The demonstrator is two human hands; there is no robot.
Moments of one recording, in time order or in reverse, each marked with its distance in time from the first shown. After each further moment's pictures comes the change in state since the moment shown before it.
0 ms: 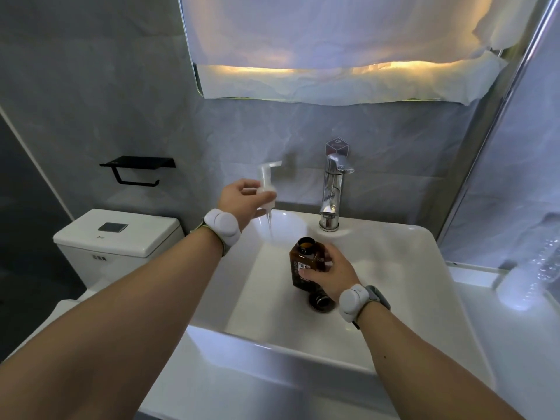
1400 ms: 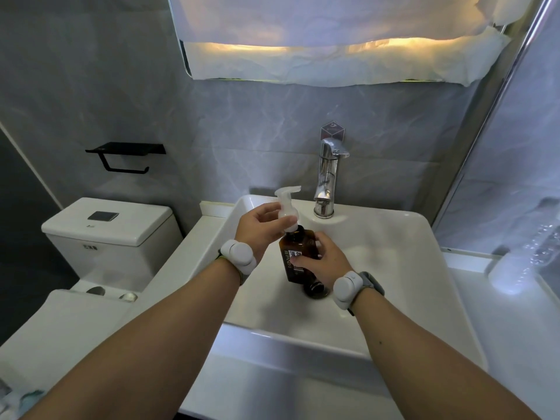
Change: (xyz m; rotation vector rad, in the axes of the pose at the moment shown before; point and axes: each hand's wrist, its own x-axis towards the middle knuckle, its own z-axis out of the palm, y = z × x) left_hand -0.030 -0.081 0.034 -0.166 -0.194 -0.062; right_hand 0.000 -0.004 0.004 0.000 -0.077 0.007
